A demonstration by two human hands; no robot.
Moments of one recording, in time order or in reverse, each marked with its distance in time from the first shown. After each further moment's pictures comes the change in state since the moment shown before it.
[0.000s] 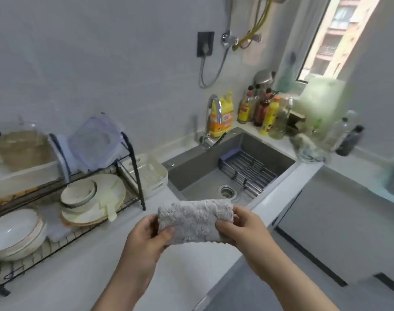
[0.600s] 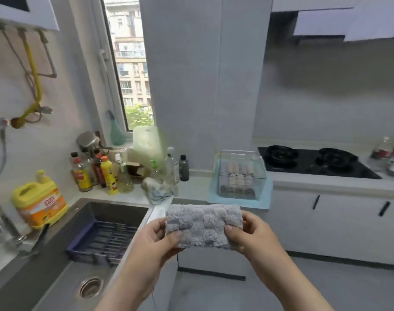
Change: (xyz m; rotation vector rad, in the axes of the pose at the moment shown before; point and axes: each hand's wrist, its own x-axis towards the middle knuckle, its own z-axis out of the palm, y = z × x) left_hand 0.022 -0.003 0.428 0.032 -0.856 -0.063; right_hand -0.124 -0.051 -0.354 0.190 0.741 -0.235
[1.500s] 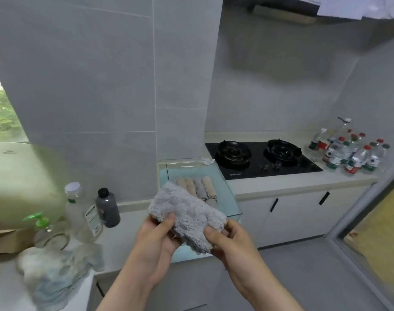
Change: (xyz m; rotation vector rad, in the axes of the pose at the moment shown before) left_hand 0.435 -0.059 0.080 -0.432 -0.245 -0.322; right_hand 0.355 0.038 -0.064 0.136 0.399 0.121
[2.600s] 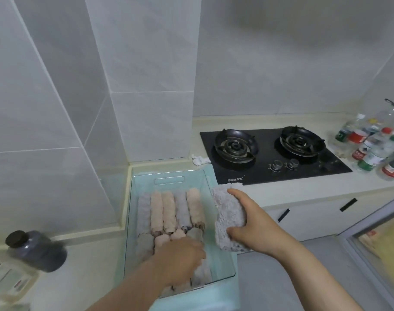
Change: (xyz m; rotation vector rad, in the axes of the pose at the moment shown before) left_hand 0.275 -0.135 -0.005 2.000 -0.807 0.001; right_hand 0.273 -0.045 -0.160 -0.864 -0.165 0.019
